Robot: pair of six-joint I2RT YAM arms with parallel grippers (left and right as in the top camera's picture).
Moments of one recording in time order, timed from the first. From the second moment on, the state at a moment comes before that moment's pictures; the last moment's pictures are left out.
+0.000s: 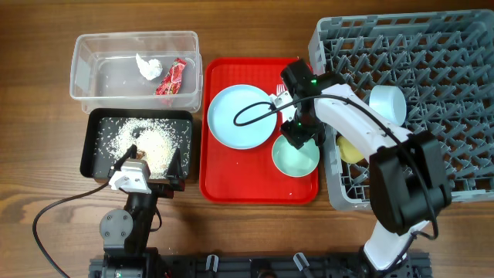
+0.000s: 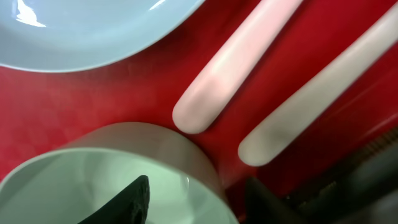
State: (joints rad) left arm -0.02 0.01 0.01 -0.06 0.13 -0.14; right arm 0.42 1.92 1.34 -0.97 -0.04 -0.31
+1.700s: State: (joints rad) left arm -0.02 0.01 0.01 -0.06 0.13 -0.14; right arm 0.00 1.45 1.33 -0.83 1.18 0.39
